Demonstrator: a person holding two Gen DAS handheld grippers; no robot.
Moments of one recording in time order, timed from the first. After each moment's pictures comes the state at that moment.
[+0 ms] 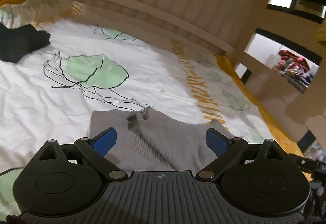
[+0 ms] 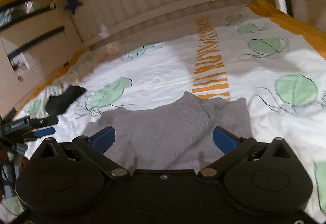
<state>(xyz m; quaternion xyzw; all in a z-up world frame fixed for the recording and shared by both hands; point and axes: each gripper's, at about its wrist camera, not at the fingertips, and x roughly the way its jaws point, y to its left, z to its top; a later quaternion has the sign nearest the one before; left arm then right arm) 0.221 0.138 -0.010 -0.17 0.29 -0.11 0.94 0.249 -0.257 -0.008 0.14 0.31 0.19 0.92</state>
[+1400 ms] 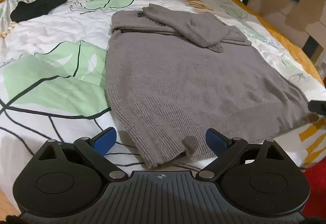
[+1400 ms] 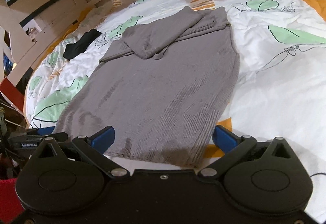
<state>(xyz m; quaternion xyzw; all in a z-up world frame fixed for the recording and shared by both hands) 0.027 0.096 -0.071 -0.05 0.43 -0.08 0.90 0.056 -0.282 -0.039 0.13 0.43 0.21 0.87</state>
